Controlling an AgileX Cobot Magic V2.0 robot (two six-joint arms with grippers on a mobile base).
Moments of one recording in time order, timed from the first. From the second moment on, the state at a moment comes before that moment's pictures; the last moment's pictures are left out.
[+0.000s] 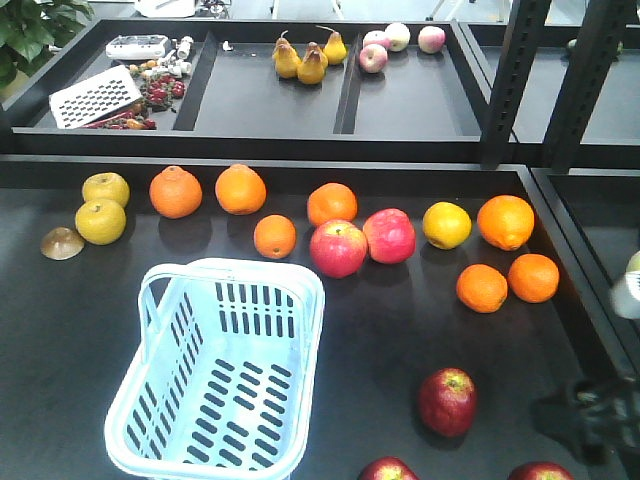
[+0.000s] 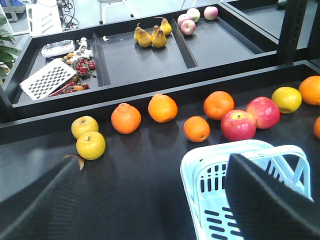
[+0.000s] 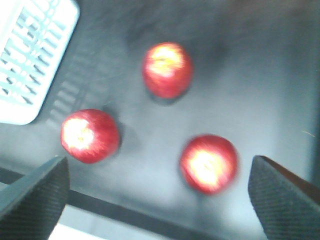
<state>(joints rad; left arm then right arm) -0.43 0.60 -0.93 0.32 0.79 -0.22 0.04 0.94 -0.64 0.31 0.88 -0.30</state>
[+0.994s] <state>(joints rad) -0.43 0.60 -0.93 0.32 0.79 -0.22 0.63 1.58 -0.65 0.26 0.43 -0.12</state>
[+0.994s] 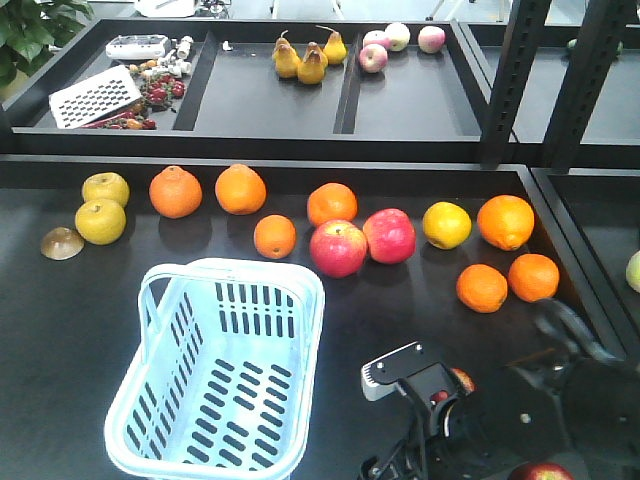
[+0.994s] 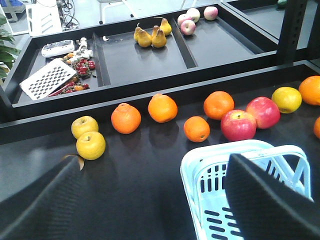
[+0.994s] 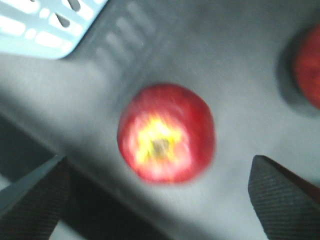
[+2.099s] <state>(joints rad) -0.43 0.60 -0.93 0.32 0.79 -0.22 0.63 1.65 -0.65 0.26 0.40 -0.11</state>
